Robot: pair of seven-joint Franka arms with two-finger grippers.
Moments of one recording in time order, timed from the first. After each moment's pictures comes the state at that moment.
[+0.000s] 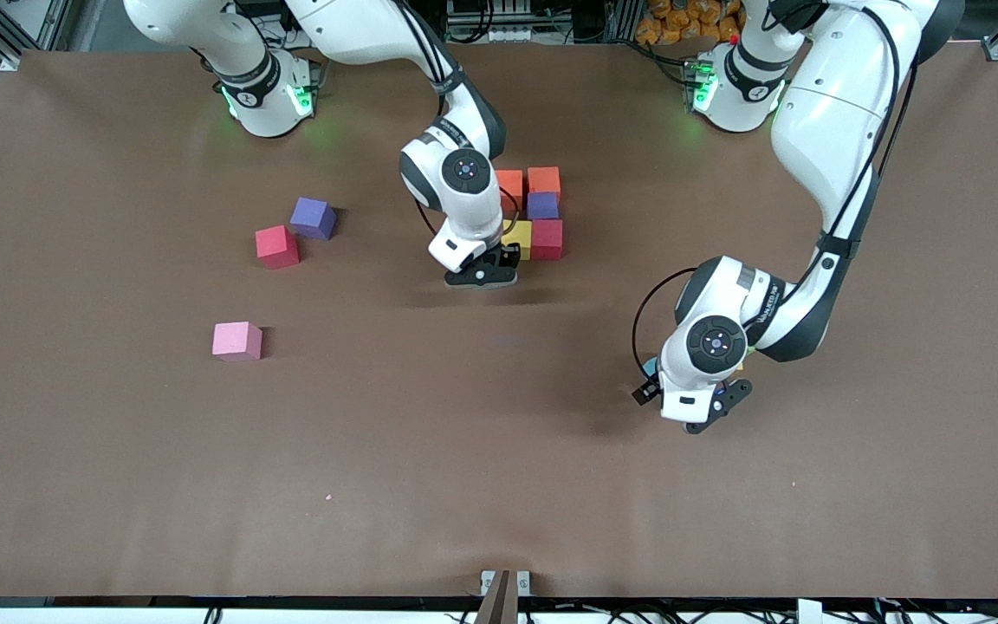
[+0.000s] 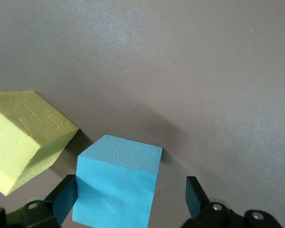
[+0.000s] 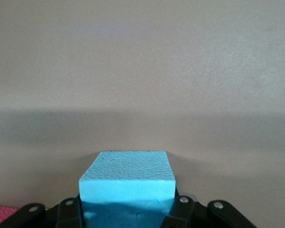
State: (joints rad) left arm -0.20 0.75 -0.22 -1.52 0.22 2.12 -1.12; right arm 1.05 0.61 -0.19 -1.87 0.20 2.50 0.69
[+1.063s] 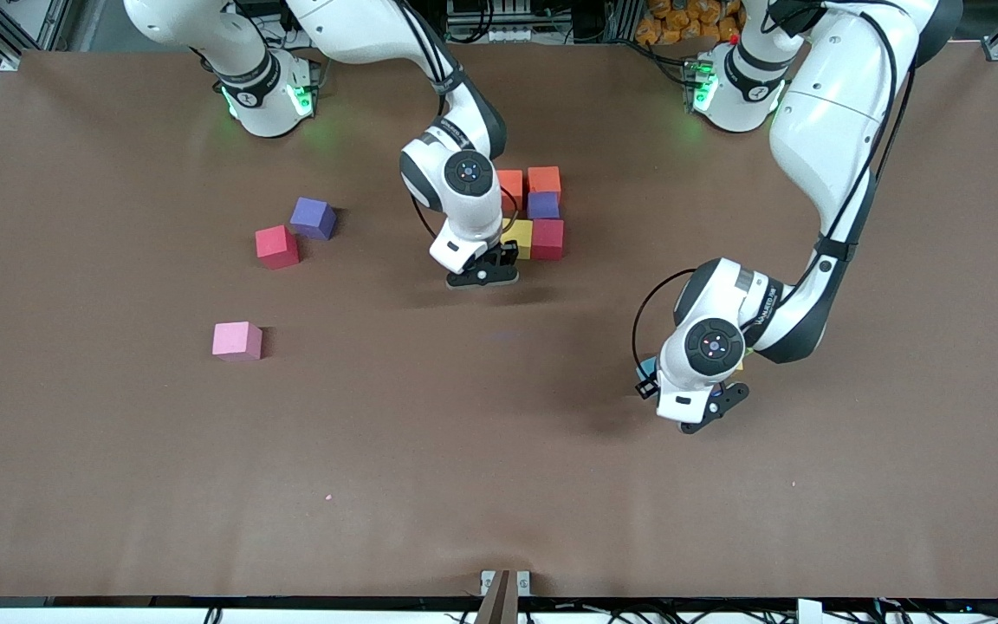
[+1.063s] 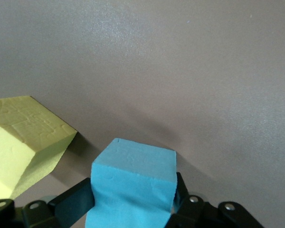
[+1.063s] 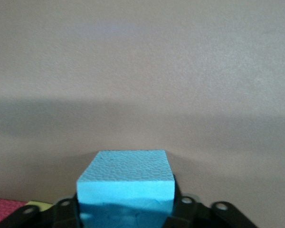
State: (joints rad) left arm -0.20 0.76 -0.22 -1.52 0.22 2.12 -1.06; right arm 1.05 0.62 -0.20 -1.86 0.19 2.44 0.63
